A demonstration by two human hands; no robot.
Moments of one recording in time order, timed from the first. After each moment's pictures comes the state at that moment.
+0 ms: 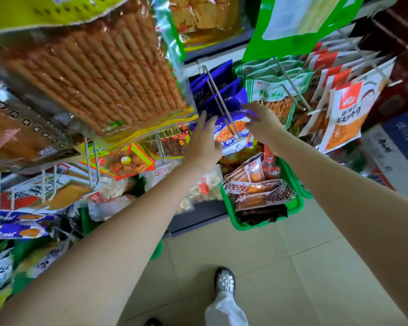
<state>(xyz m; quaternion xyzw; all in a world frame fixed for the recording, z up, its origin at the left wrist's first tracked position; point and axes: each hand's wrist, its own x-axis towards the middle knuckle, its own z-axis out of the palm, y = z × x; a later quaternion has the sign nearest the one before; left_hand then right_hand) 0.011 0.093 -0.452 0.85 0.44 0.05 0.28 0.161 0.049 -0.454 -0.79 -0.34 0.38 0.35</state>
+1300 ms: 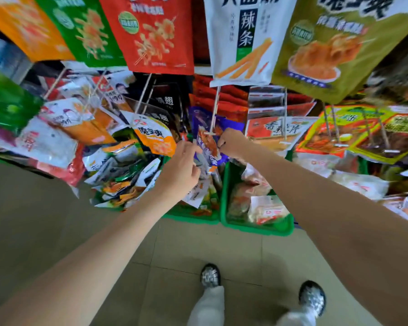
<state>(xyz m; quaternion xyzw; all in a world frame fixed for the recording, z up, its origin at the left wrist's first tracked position) -0.653 0.114 -0.413 0.78 0.58 0.10 0.21 -0.496 0.188 -0.434 -0.63 -0.71 0.31 0.00</state>
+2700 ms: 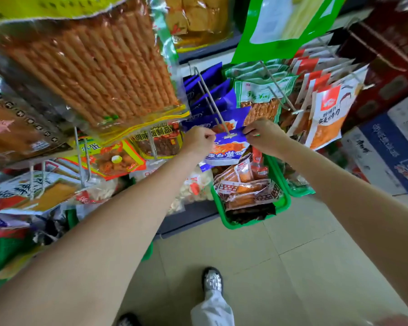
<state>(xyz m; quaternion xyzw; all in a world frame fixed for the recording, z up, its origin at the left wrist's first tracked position) 0.019 0.095 -0.449 0.73 0.49 0.06 0.48 0.166 0.010 -0.443 -0.82 -0.48 0.29 0.14</state>
